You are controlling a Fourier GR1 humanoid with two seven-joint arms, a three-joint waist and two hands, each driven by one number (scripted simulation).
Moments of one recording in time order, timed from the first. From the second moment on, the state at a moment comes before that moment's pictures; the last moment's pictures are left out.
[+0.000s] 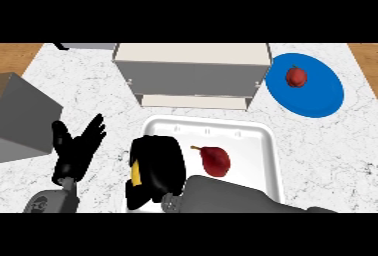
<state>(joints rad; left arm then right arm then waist) -0.10 0.20 0.01 -1.30 0.15 0.02 0.26 -0.86 -0.01 1.06 -1.32 0.40 -0.38 1.02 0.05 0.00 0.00</state>
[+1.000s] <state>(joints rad) -0.06 0.21 0.05 -1.33 0.16 0.03 0.29 -1.40 -0.03 0.64 -1.37 0.59 -0.26 1.23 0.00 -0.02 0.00</state>
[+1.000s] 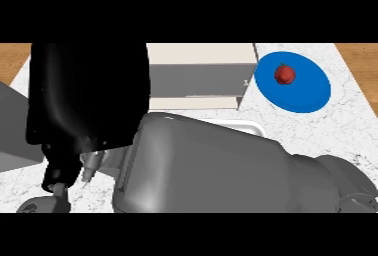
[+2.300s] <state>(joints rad) -0.06 0.20 0.05 -1.35 0.15 0.01 0.29 -1.55 -0.12 0.26 -0.87 0.57 -0.09 0.91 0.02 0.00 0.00</state>
